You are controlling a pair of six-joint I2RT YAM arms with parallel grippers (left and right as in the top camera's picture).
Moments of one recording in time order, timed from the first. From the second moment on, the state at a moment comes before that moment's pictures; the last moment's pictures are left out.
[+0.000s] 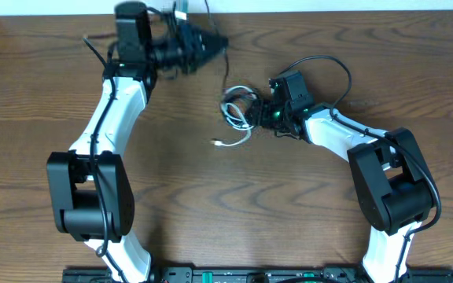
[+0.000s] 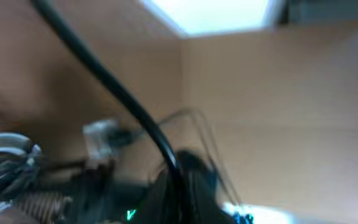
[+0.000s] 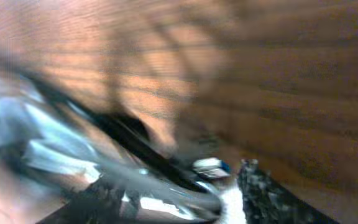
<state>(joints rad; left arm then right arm) -0.06 1.89 1.46 -0.07 1.13 -0.96 0.42 2.02 1.18 -0.11 -0.36 0.67</state>
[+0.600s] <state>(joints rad) -0.15 1.89 1.46 -0.74 0.58 -0.41 0.34 1.96 1.17 -0.22 -0.28 0.56</state>
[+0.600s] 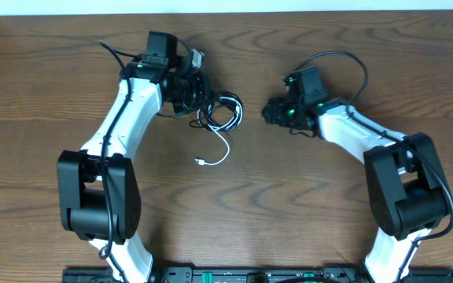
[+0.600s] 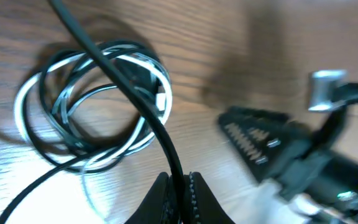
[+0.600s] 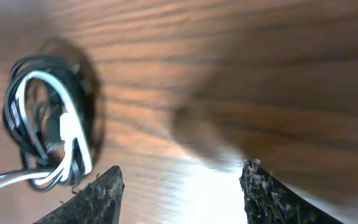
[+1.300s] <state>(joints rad) -0.19 1.89 1.46 -0.89 0.17 -0.35 0.29 1.96 1.17 -0.22 -0.28 0.54</state>
